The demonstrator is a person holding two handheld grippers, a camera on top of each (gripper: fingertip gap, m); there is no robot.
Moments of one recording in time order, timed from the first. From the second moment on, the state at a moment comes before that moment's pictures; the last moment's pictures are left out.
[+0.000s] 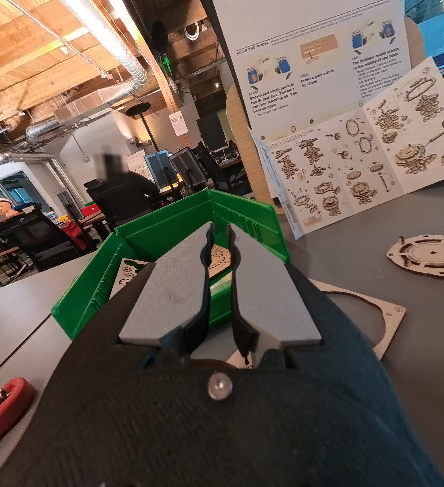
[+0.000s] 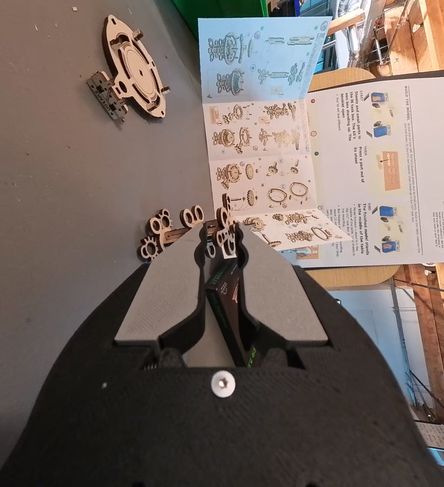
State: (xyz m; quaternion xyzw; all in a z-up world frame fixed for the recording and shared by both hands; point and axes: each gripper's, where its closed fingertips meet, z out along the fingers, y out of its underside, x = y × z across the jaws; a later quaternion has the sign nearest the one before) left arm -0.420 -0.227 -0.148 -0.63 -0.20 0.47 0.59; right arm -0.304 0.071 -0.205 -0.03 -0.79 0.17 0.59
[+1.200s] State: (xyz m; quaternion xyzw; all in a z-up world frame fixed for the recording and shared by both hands) left arm -0.459 -0.286 -0.150 -0.73 -0.31 0.36 0.49; right arm -0.289 0.060 -0.185 -0.06 -0.78 0.26 0.57
